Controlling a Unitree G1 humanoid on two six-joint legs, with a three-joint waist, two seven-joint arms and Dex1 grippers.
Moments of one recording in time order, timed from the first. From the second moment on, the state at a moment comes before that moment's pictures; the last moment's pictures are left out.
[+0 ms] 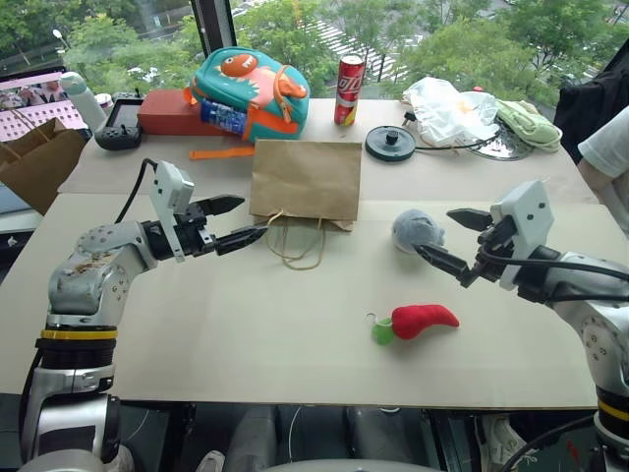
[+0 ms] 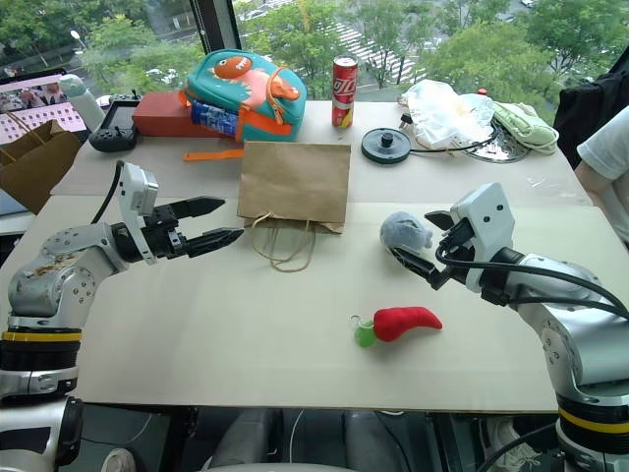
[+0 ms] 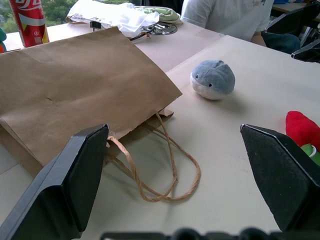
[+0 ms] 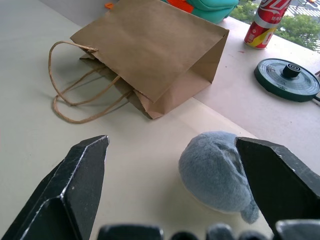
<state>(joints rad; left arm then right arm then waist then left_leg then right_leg) -0.49 0.68 0.11 0.02 -0.56 0.54 -1.01 -0.22 -0.76 -0.24 -0.52 0.52 0.79 0.63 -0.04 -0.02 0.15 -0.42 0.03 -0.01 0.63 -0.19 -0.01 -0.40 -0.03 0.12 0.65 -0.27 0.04</state>
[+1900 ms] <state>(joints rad) -1.07 0.48 -0.34 1.26 0.41 -1.00 -0.62 -0.09 -0.79 -0.29 -0.79 0.81 0.86 0.50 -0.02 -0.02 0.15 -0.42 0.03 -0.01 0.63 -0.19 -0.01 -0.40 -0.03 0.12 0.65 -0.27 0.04</state>
